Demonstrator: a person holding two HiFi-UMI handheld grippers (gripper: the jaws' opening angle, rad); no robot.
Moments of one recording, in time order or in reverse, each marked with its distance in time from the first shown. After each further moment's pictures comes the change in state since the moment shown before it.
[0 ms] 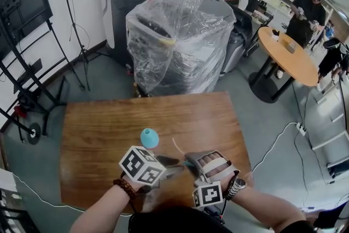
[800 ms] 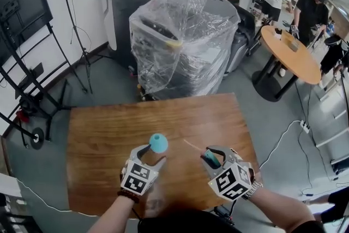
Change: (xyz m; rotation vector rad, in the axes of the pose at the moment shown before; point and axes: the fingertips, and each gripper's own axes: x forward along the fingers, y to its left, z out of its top) left arm -0.068 0.136 -0.028 0.207 -0.166 0.642; right arm -0.006 -0.048 -0.031 0.844 -0.035 0.165
